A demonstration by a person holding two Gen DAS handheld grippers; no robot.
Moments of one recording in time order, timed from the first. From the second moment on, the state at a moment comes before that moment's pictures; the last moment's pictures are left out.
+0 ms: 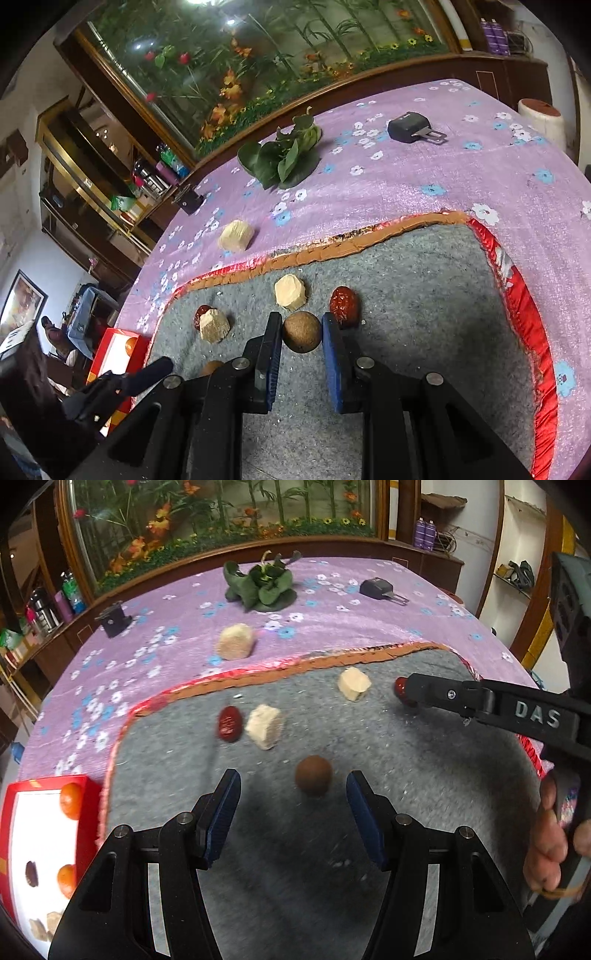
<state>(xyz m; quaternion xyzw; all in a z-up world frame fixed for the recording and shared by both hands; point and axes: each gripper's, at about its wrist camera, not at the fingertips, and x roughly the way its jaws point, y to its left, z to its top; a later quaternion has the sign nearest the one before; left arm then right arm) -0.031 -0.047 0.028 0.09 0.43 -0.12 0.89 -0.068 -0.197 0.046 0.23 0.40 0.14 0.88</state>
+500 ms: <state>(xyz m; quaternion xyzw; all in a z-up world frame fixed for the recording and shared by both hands) -0.030 -0.033 0.025 0.06 0.42 -0.12 0.90 -0.067 -0.182 0.047 0.20 0.39 0.16 0.89</state>
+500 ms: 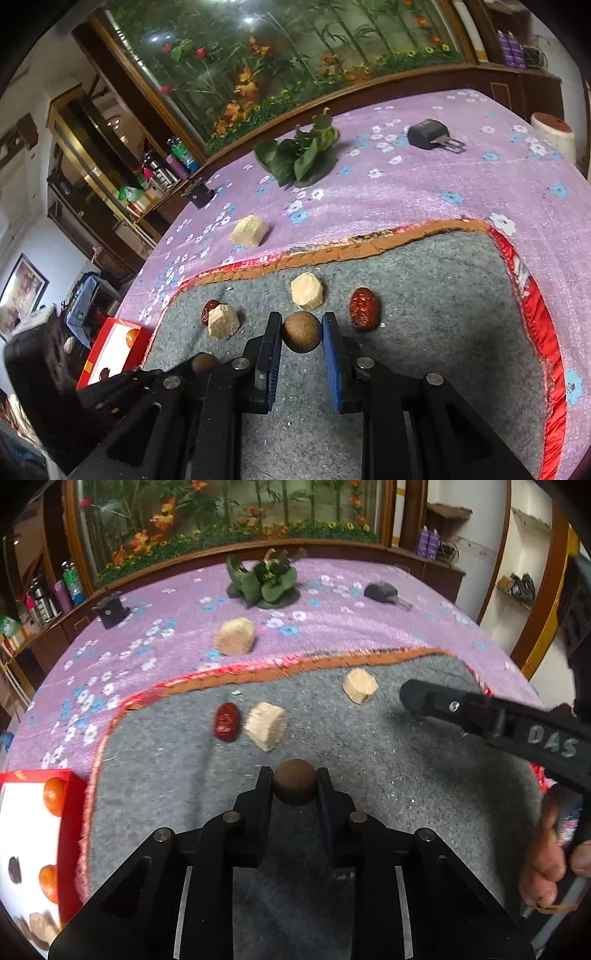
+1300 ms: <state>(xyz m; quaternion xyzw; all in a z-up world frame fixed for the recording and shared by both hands) -0.130 0.119 0.085 0.00 0.32 0.01 0.95 -0.106 -0.082 0.069 0.14 0.35 0.24 0.90</state>
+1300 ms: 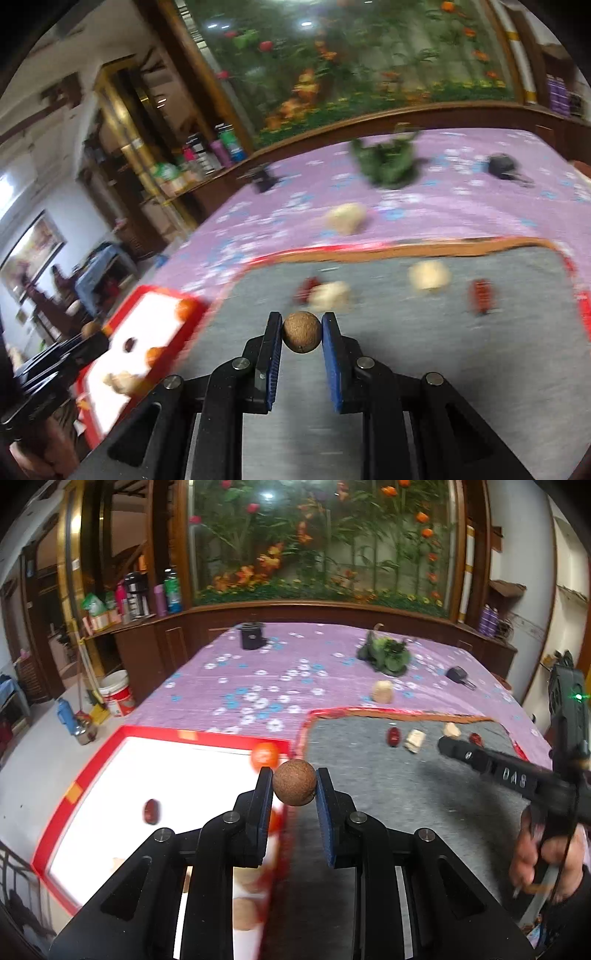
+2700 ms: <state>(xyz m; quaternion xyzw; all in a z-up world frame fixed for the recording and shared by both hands) -0.136 0.225 0.033 -0.02 0.36 0.16 0.92 -0.115 0.096 0.048 0.14 0.39 0.42 0.81</state>
